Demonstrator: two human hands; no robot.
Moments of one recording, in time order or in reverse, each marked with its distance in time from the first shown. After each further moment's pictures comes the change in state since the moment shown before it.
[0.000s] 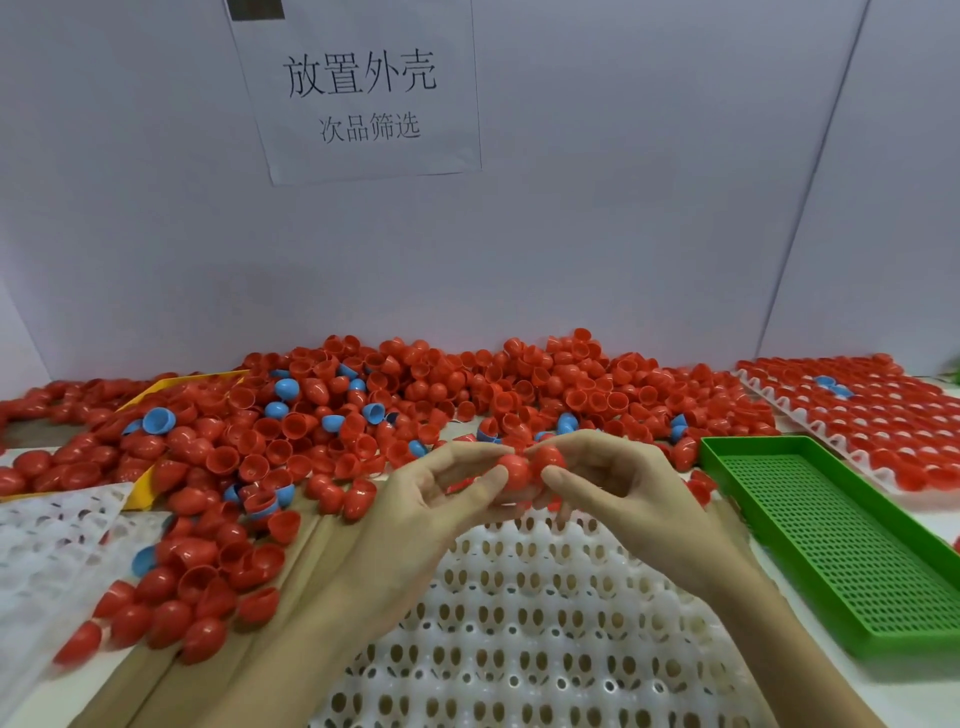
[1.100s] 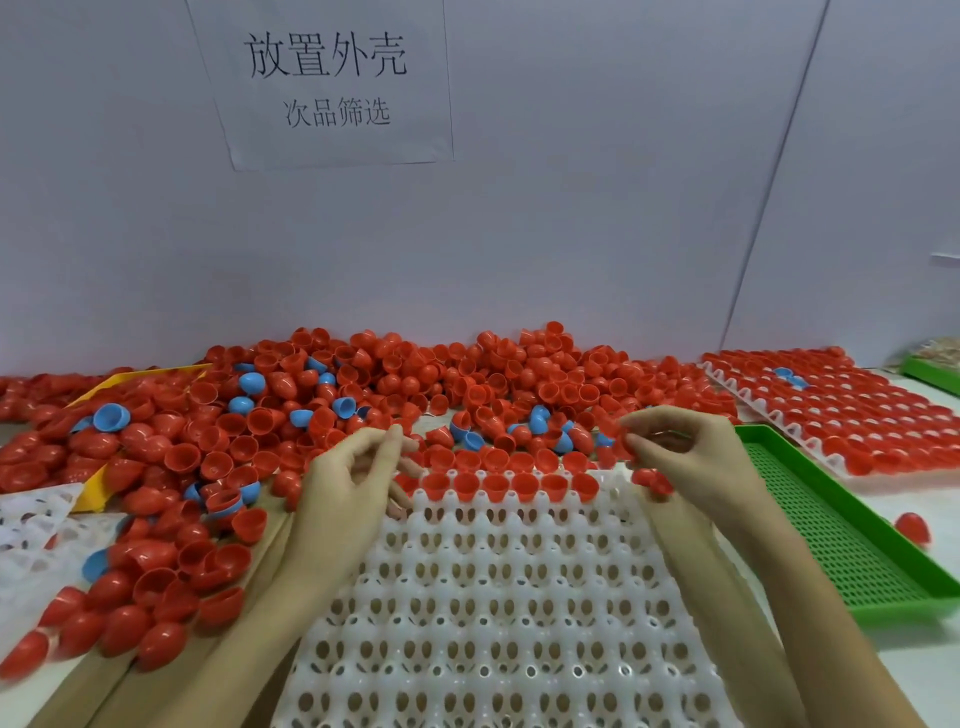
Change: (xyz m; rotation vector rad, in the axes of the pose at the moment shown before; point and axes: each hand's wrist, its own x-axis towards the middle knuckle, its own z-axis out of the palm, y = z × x) left_hand 0.004 -0.002 -0.025 0.525 0.416 0.022; right_hand -0.004 0.032 -0.079 -0.287 0.384 0.210
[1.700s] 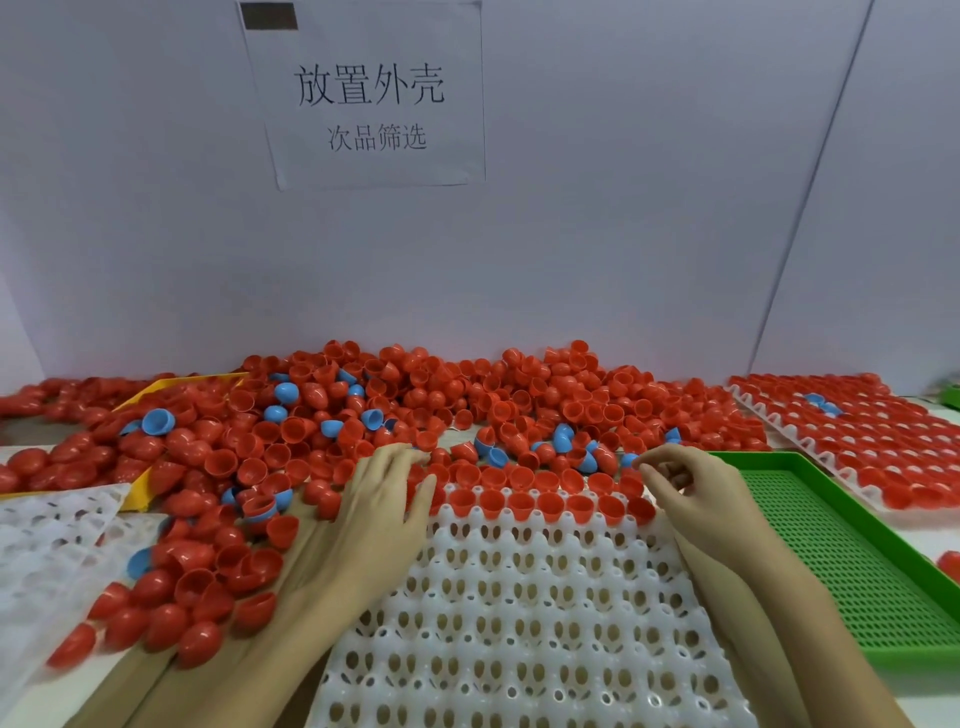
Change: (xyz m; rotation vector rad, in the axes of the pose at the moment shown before) left_hand 0.013 -0.036 0.002 0.633 -0.048 0.180; right_hand 0.007 0.030 0.017 -0.363 -0.011 -0.083
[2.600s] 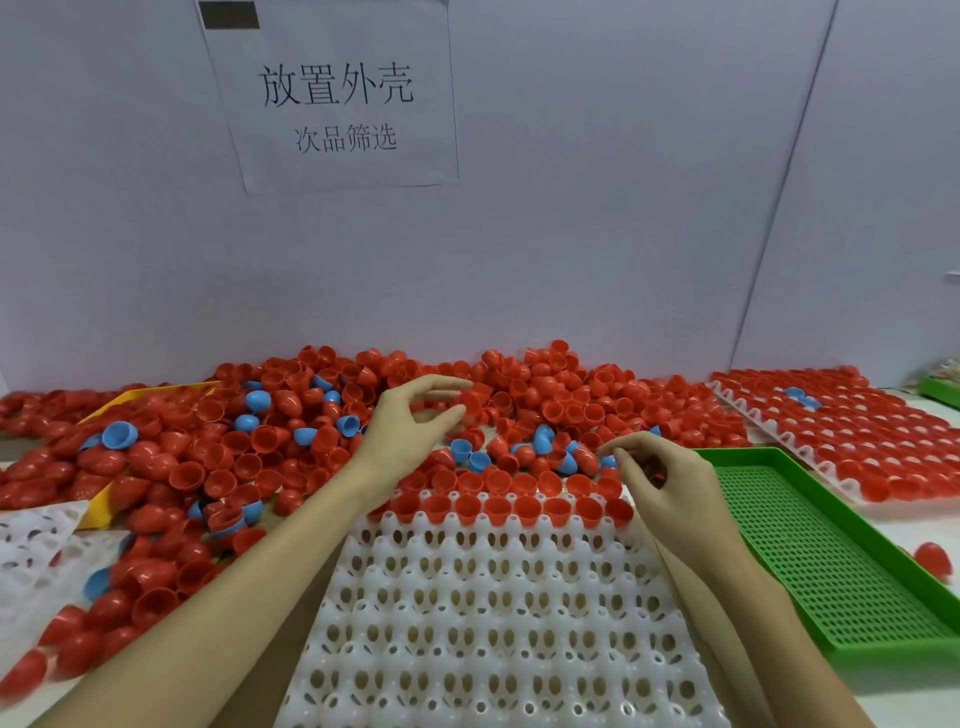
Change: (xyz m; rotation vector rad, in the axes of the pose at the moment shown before) left_hand 0.088 0.034 0.009 -0.676 -0.103 -0.020; right_hand -0.004 -0.018 0.005 0.172 0.120 -0.075
